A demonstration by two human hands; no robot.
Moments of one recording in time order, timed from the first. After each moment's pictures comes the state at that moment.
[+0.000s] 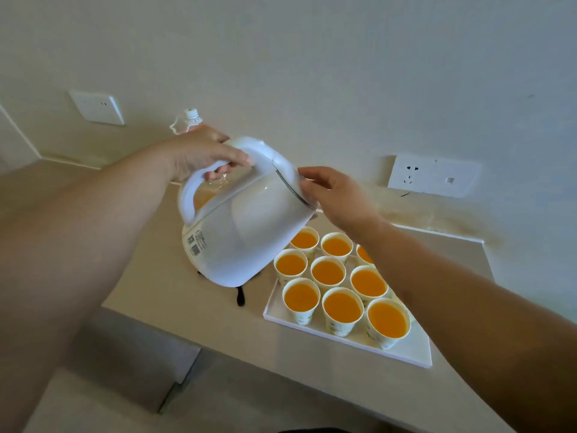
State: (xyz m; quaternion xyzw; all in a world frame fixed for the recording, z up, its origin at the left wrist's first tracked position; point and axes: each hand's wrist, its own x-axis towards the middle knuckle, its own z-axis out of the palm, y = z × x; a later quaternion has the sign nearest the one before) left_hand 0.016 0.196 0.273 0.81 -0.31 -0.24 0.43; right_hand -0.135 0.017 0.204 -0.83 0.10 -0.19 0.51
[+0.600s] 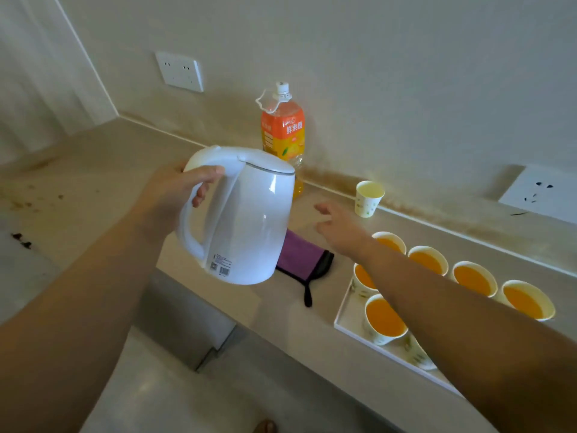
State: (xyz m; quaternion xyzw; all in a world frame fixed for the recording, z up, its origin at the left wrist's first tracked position) left_hand 0.060 0.358 0.193 0.76 -0.08 -0.04 0.65; right_hand -0.003 0.101 0.106 -0.90 0.09 0.01 0.44
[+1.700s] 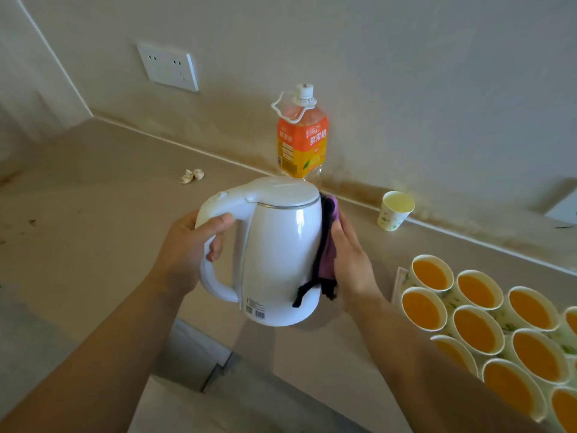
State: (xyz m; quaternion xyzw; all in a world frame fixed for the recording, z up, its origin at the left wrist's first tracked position) left_hand 0.114 0.388 0.143 0.71 -0.12 -0.10 0.69; right_hand 0.028 0.182 0.110 -0.62 0.18 -0.12 0.76
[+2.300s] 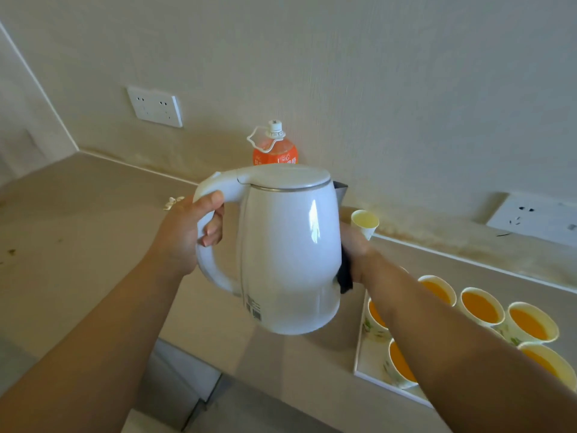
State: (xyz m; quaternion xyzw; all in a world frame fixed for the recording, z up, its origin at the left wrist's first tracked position) left_hand 0.105 0.355 0.192 0.60 -0.18 -0.15 0.77; right_hand 0.007 0.126 0.153 -0.66 0.24 -0.02 0.71
